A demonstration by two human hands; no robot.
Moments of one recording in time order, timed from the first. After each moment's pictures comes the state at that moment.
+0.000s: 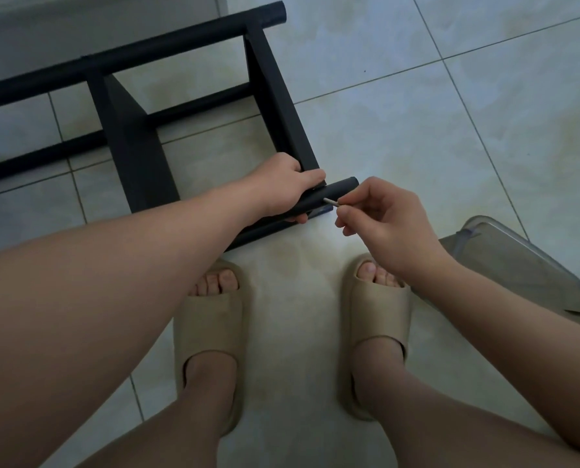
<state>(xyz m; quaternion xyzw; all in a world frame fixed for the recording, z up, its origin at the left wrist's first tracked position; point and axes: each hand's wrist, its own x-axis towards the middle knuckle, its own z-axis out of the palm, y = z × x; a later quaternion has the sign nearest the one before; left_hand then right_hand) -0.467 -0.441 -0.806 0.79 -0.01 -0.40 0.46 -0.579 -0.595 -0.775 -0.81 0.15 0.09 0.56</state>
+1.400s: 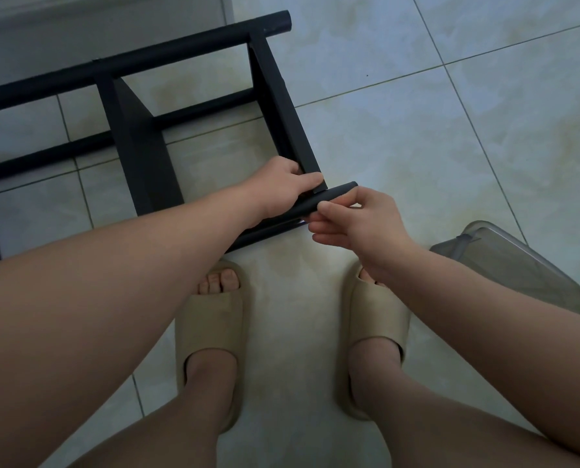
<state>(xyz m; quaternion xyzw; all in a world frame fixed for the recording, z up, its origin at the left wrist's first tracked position) -0.473 -0.436 -0.800 0.80 0.00 -0.38 0.47 -0.564 -0.567 -0.778 -0.63 0.34 0.15 0.68</state>
